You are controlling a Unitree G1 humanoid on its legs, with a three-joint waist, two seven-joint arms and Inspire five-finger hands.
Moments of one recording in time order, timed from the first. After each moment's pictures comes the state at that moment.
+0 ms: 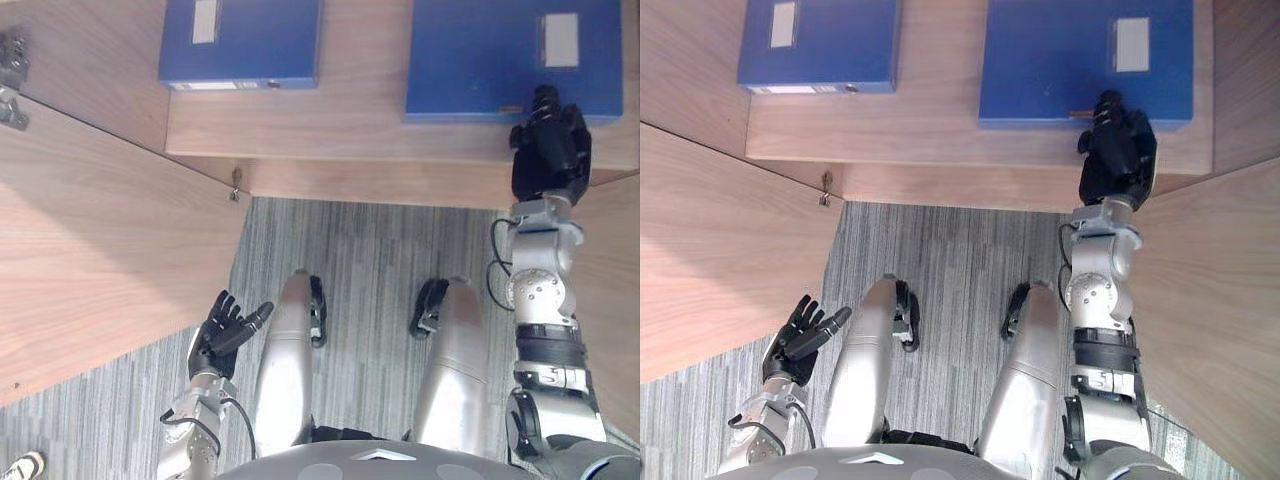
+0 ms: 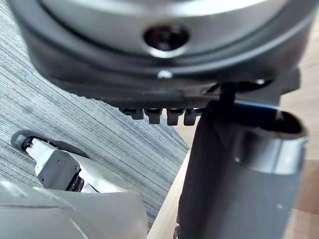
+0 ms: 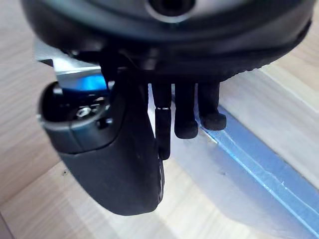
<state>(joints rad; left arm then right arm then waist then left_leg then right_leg) 0.28 0.06 0.15 0.33 -0.55 -0.09 -0.14 -0.45 -0.35 -0.23 0.15 0.93 -0.16 -0.18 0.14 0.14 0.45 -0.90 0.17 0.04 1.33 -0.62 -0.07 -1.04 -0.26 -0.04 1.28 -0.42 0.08</state>
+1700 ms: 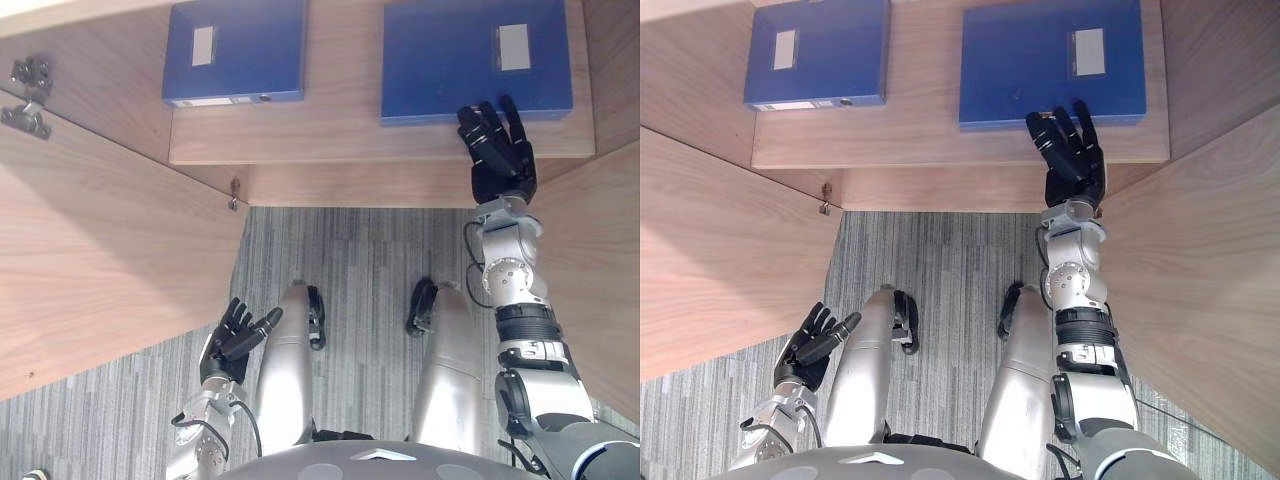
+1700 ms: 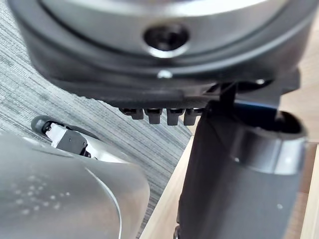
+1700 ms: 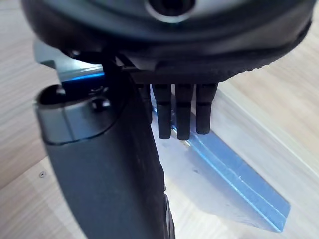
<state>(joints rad) 0.28 0.06 0.09 0.38 -0.58 -0.09 -0.13 -0.52 -0.30 -0.15 0.40 0.87 -0.11 -0.09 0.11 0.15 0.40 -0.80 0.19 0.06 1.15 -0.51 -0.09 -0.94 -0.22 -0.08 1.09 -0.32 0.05</state>
